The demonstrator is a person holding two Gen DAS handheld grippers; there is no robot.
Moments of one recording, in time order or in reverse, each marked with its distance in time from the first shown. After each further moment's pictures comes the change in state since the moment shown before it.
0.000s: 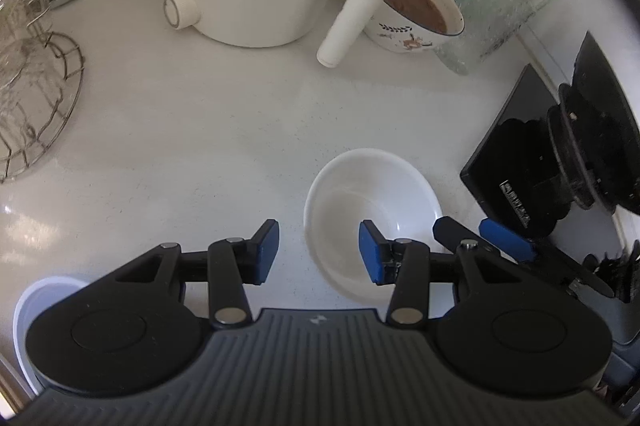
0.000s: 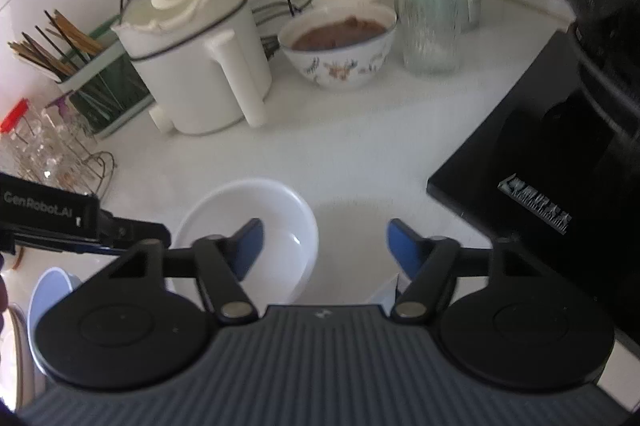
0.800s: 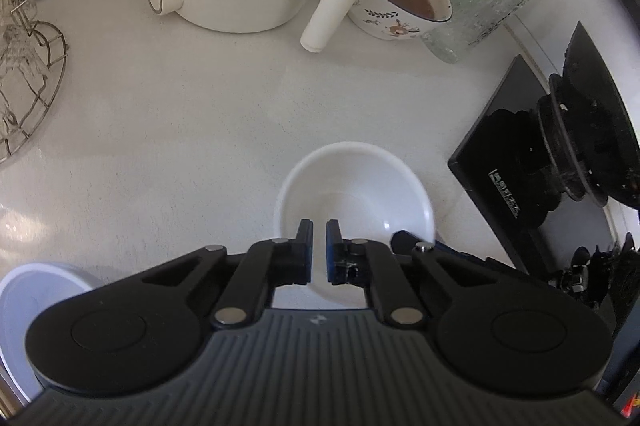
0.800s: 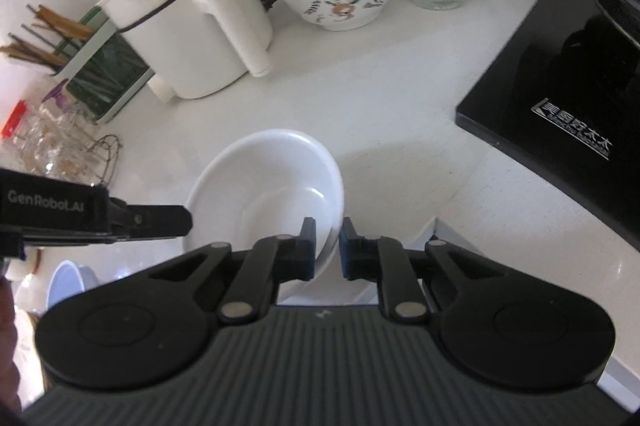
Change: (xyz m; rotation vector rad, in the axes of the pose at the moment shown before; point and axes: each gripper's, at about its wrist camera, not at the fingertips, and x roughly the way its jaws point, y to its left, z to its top) left arm 0.005 -0.005 -0.009 -0.012 0.022 -0.045; right arm 0.018 0.009 -0.016 0.097 0.111 0.059
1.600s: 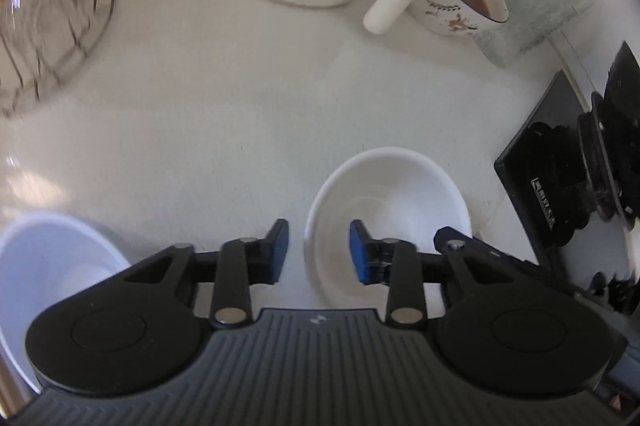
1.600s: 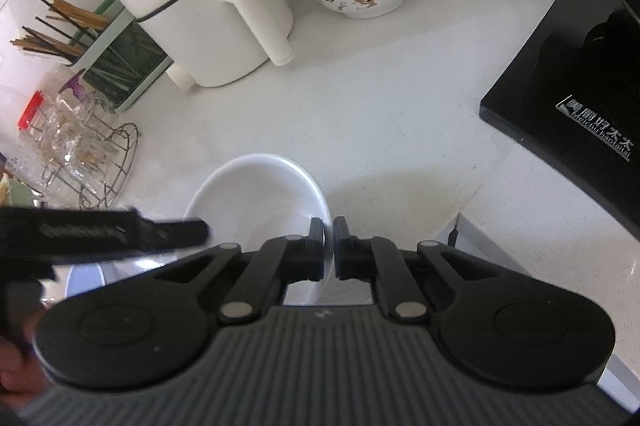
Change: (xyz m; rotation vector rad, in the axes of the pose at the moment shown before) left arm 0.011 0.032 -0.017 -0.127 0.008 0.068; right arm 0.004 0.003 0.006 0.002 0.057 0.060
